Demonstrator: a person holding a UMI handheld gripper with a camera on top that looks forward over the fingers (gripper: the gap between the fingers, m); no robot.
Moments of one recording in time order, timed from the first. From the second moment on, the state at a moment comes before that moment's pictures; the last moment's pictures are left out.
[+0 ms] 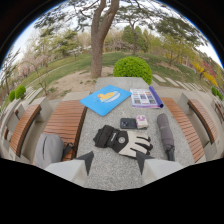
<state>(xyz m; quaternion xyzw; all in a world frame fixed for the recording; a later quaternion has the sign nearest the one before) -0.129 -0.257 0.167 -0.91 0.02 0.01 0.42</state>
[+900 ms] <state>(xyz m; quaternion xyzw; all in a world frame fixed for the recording) -0.021 -0.160 0.108 -0.92 0.02 -0.02 0.40</state>
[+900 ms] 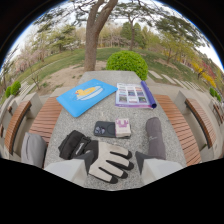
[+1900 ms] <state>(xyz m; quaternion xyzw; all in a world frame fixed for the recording) 0.016 -0.012 0.044 -0.93 0.01 -0.01 0.37</state>
